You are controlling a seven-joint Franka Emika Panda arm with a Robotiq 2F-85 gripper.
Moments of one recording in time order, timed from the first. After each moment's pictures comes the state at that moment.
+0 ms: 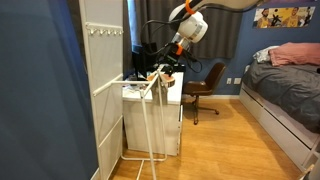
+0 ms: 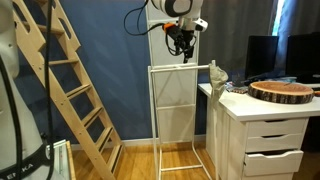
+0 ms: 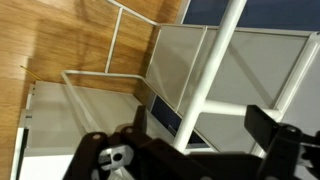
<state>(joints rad) 0.03 0.25 0.03 -1.80 0.56 2.24 0.02</state>
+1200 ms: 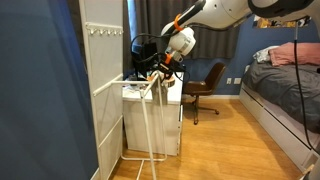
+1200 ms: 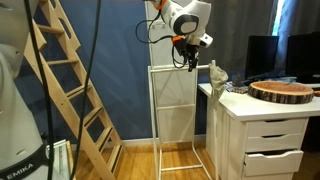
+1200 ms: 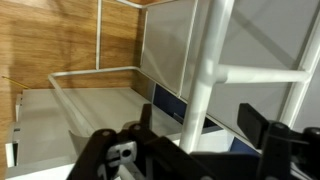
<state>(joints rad) 0.02 0.48 0.06 -1.61 0.62 2.35 0.13</state>
